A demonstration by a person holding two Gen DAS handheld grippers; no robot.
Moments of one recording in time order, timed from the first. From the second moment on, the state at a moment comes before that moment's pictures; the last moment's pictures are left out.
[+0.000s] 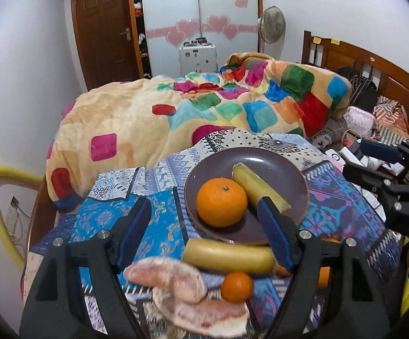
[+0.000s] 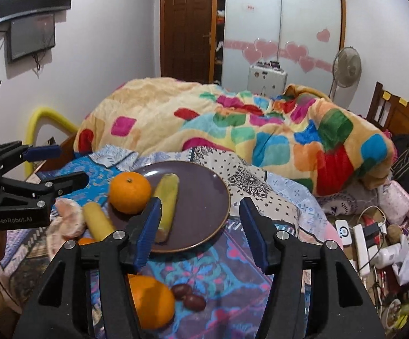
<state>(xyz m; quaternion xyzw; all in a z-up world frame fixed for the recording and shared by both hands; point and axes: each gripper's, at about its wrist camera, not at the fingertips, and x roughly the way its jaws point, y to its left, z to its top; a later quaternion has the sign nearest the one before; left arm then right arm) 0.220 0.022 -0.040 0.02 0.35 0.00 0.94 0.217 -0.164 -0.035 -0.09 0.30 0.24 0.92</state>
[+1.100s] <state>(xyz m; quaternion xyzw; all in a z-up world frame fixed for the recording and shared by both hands) 0.145 0.015 -0.113 0.03 0.38 -0.04 0.92 0.153 -0.151 -0.120 -0.13 0.35 0.24 0.90</state>
